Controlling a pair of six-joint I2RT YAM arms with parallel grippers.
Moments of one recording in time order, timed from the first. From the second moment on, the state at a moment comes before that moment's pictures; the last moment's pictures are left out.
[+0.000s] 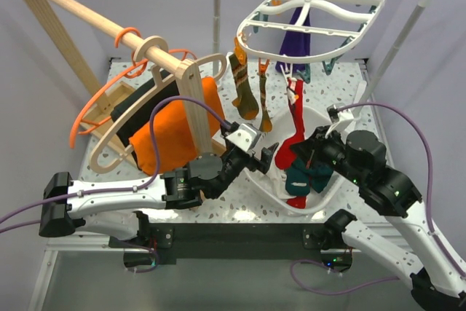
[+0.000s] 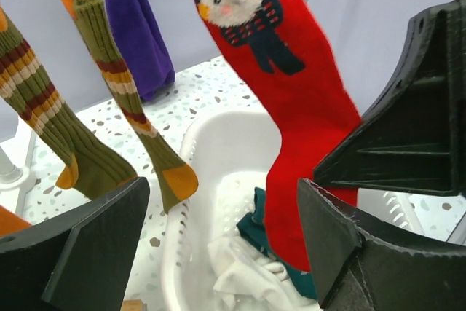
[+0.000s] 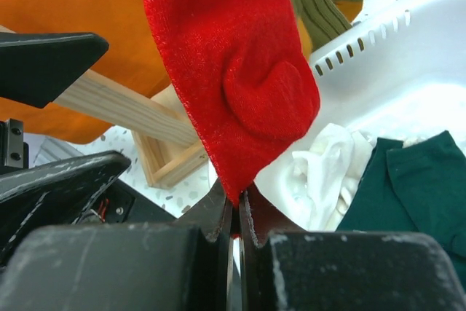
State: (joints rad) left arm -1.36 1.22 0.96 0.35 -0.67 0.02; right arm 0.65 0.66 1.01 -0.70 0.01 0.51
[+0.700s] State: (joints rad) left arm -1.36 1.35 0.96 0.32 -0.29 -0.09; right arm 0.65 0.67 1.09 -0.82 0.01 0.55
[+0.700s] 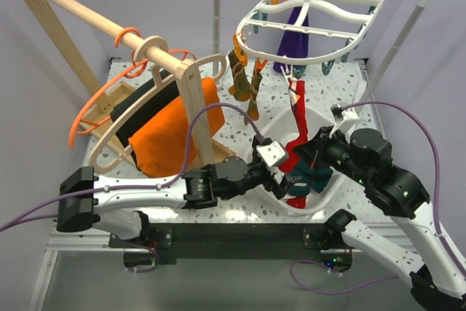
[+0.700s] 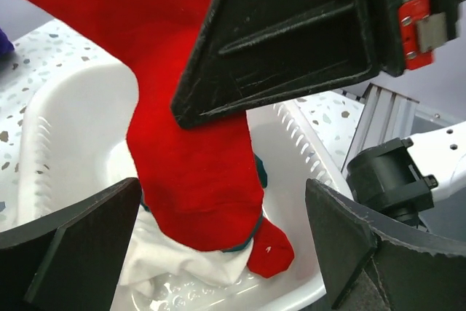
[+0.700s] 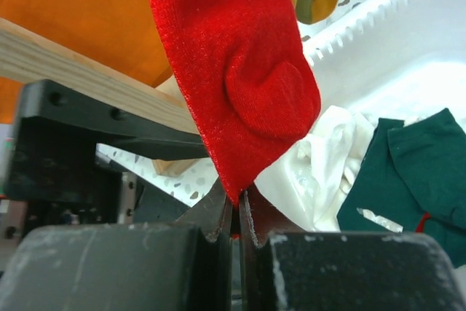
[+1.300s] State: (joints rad) left arm -1.36 1.47 1.09 0.24 -0.36 -0.07; right arm 0.65 0.73 1.20 -0.88 -0.05 0.54
